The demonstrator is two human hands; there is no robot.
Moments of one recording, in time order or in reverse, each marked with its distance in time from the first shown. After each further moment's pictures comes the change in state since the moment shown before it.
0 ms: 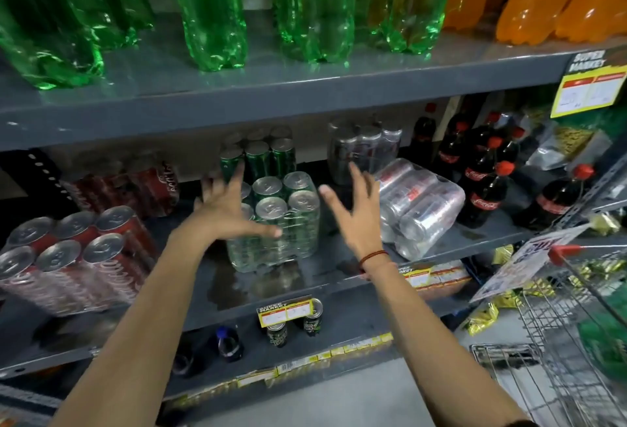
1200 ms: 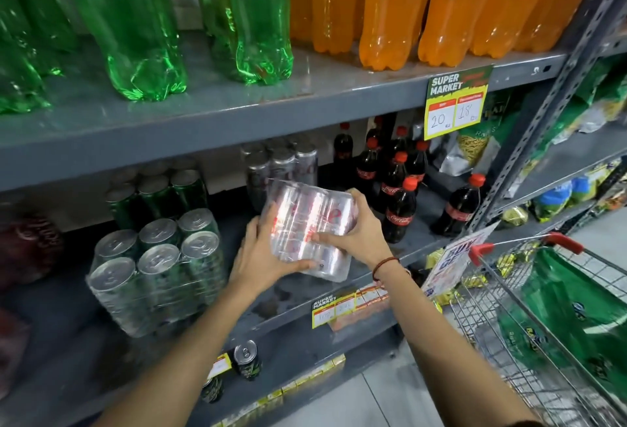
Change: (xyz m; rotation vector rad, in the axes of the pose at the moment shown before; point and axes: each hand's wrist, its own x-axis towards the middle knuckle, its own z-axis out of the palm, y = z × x) left_hand 0.063 0.142 0.152 -0.318 0.175 0.362; right_hand 0.056 0.084 -0.143 -0.005 -0.094 0.054
